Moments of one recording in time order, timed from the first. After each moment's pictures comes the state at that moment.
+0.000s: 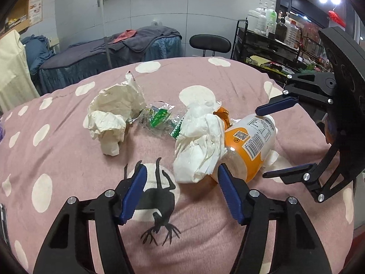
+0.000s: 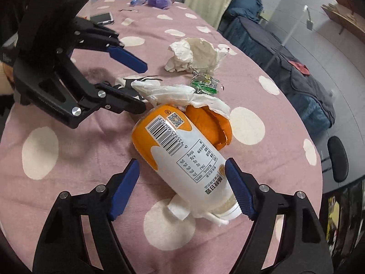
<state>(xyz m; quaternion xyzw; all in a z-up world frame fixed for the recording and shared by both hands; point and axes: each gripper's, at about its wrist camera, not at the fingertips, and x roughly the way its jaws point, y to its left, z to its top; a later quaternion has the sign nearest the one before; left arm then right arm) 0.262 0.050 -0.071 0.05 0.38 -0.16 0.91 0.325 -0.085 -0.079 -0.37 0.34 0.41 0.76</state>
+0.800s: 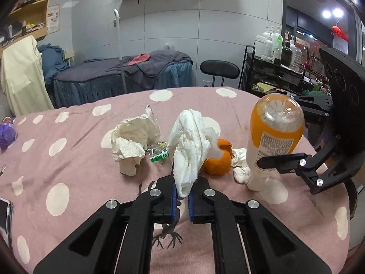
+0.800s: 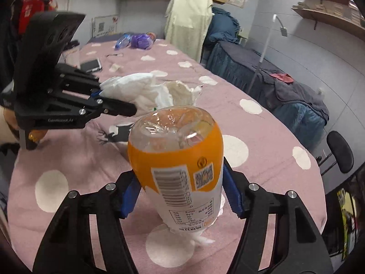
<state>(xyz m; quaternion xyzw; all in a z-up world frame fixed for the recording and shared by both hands) 0.232 0.055 -0.033 0.03 0.31 -0.12 0.94 0.324 -0.121 -0.037 -0.22 0.28 0.41 0.84</state>
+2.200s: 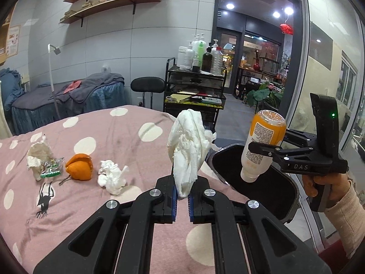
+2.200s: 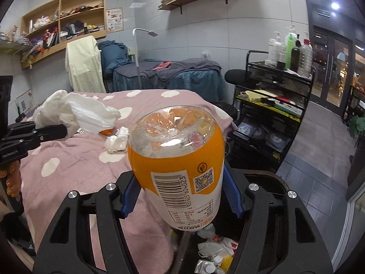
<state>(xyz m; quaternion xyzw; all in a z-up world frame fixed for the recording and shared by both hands) 0.134 -0.126 -0.009 0.04 0.26 -0.28 0.92 0.174 -0.384 -0.035 -0.01 0.28 0.13 0.95</state>
